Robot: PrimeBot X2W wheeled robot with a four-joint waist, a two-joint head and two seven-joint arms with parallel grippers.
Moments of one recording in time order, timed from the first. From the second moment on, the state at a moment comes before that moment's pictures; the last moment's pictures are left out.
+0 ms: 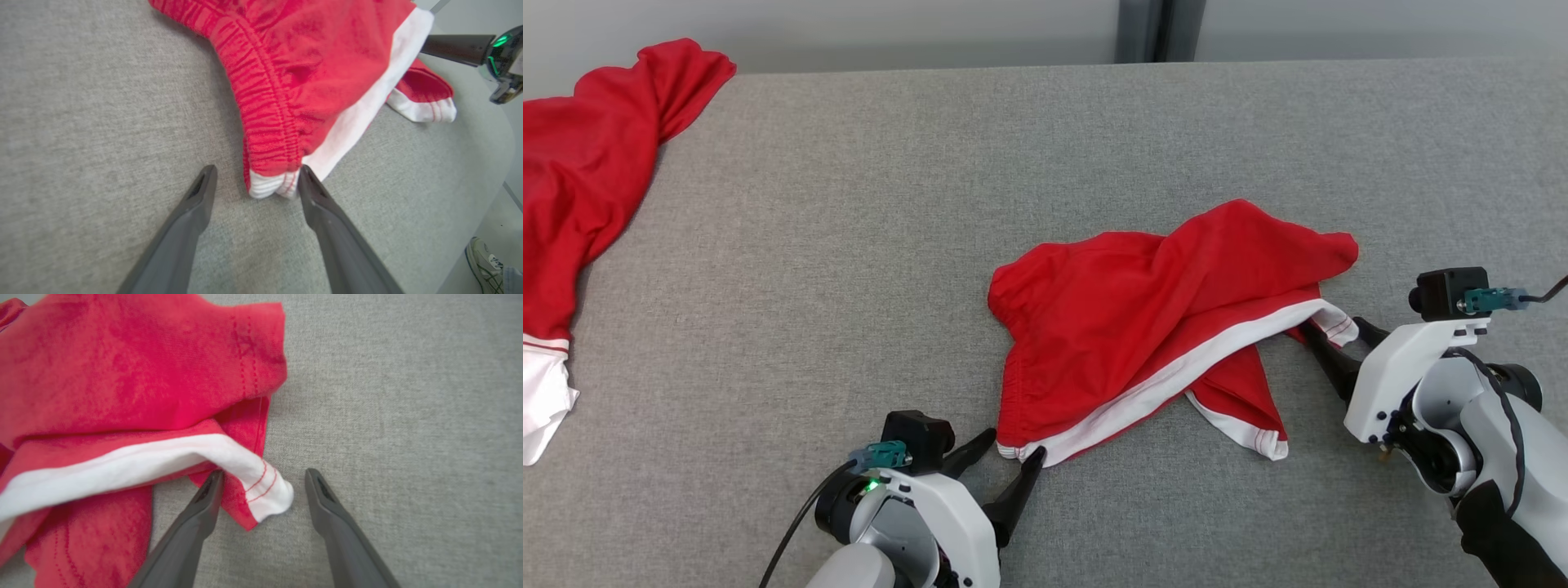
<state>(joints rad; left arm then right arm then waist) -0.22 0.10 -0.49 0.38 -0.51 -0.13 0.17 -0.61 -0.34 0.55 0.73 0.78 0.13 0.14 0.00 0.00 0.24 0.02</state>
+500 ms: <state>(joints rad) -0.22 0.15 -0.54 0.35 -0.56 -0.13 0.17 -0.63 -0.36 0.67 0.73 0.88 0.13 0.11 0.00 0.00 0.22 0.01</state>
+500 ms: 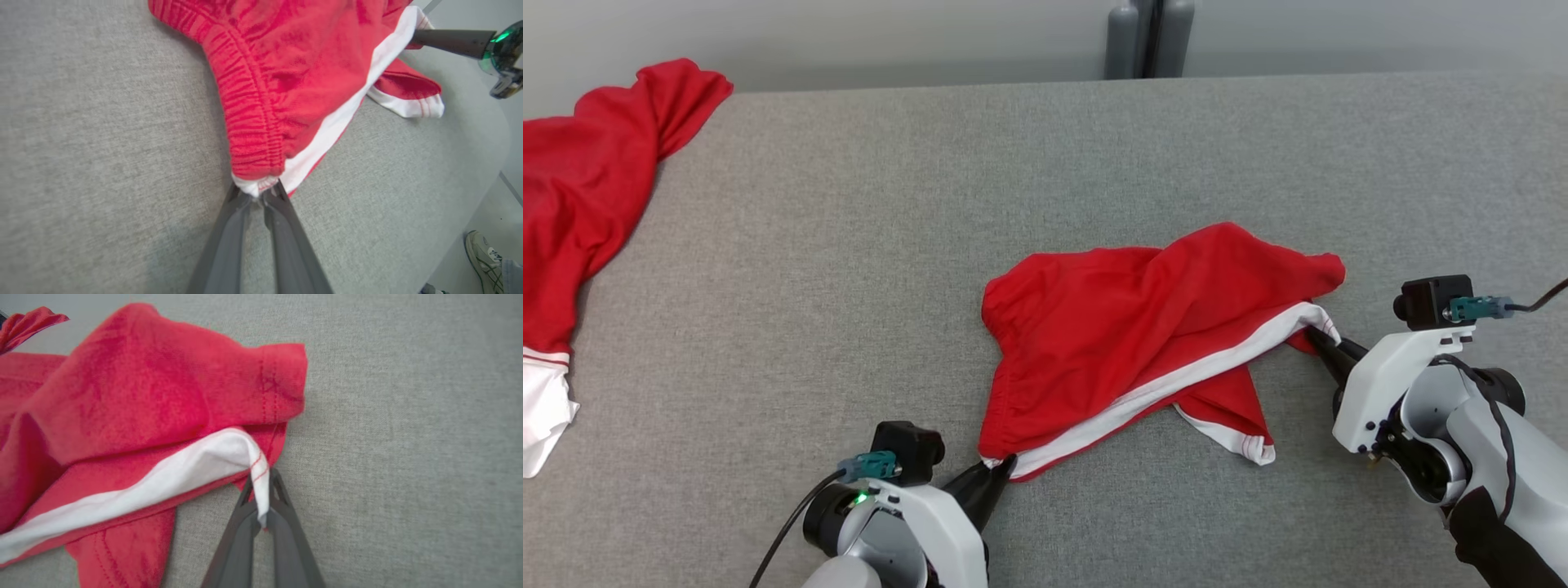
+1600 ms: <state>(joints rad) -1.04 0.43 -0.44 0.20 -0.69 -0.13 0.66 -1.10 -0.52 0.63 0.42 0.94 0.13 0.22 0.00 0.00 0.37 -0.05</state>
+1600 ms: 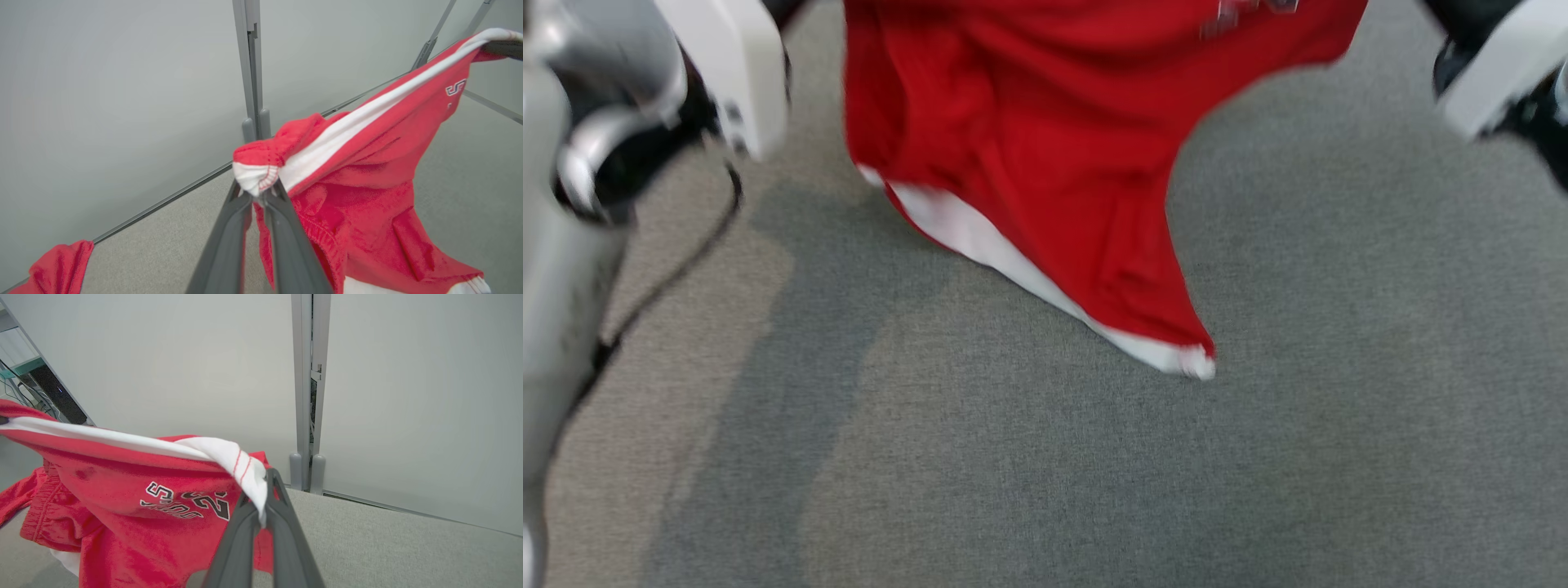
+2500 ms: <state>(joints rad) -1.38 0.38 -0.81 0.65 -0.92 -0.13 0.32 -1.45 -0.52 0.96 0.61 1.06 0.13 -0.05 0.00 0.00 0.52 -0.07</state>
